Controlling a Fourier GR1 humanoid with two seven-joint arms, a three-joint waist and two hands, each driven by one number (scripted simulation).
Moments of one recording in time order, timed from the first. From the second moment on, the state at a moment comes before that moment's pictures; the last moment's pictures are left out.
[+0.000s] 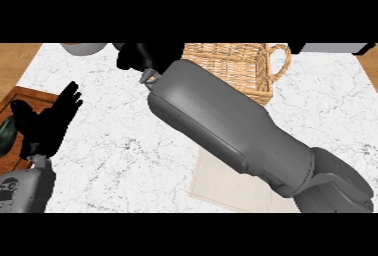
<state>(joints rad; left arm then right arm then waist) -0.23 0.25 0.16 -1.39 0.05 -0.07 0.23 -1.41 -0.01 0.62 -0.83 0.66 -0.63 1.03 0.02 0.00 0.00</state>
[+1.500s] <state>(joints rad) -0.21 0.25 0.18 -1.40 0.04 -0.06 0.24 -1.20 -0.07 0.25 -0.77 0.54 -0.98 0.68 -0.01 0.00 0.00</state>
